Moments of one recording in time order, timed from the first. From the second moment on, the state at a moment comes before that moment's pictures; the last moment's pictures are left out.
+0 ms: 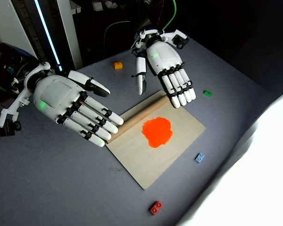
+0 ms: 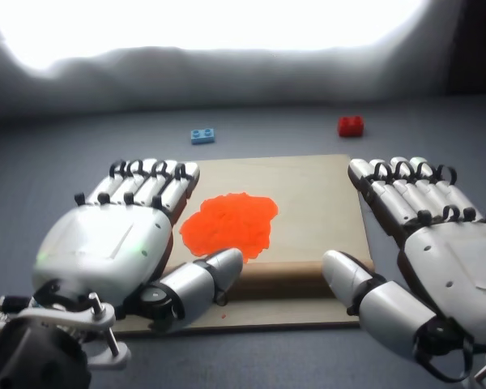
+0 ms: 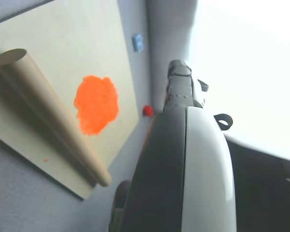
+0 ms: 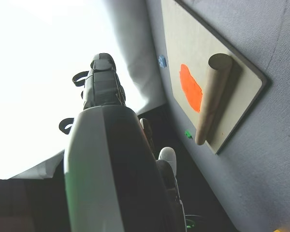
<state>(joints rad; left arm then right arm) 0.74 -1.08 0.67 -0.94 -1.17 1.70 -0.86 -1.25 0.65 0.78 1.43 -1.50</state>
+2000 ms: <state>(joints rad) 0.91 -1.29 0.86 -0.86 -1.27 1.59 -0.82 -1.62 1.04 0.80 1.35 -1.55</state>
